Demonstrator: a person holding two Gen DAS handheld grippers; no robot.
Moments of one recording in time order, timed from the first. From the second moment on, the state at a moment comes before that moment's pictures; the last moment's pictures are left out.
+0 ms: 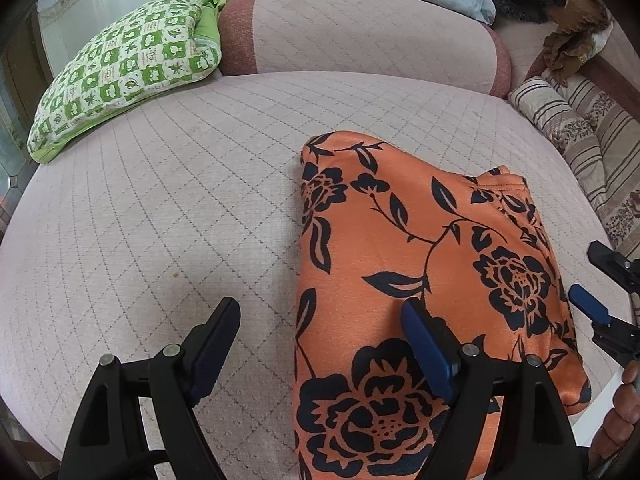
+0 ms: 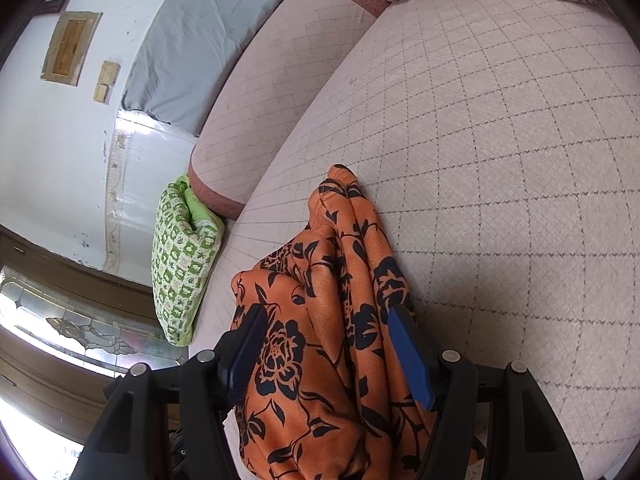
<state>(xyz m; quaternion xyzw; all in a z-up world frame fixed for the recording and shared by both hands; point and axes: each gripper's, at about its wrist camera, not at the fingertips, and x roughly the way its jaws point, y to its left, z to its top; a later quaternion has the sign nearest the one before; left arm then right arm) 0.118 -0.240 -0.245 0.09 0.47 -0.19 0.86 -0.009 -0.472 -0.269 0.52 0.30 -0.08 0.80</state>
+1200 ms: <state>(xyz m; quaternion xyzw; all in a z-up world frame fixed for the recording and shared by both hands) 0.151 -0.246 -0.290 -0.03 0.56 -0.35 0.75 0.037 -0.473 -0.312 0.53 0.38 -0.04 0.75</state>
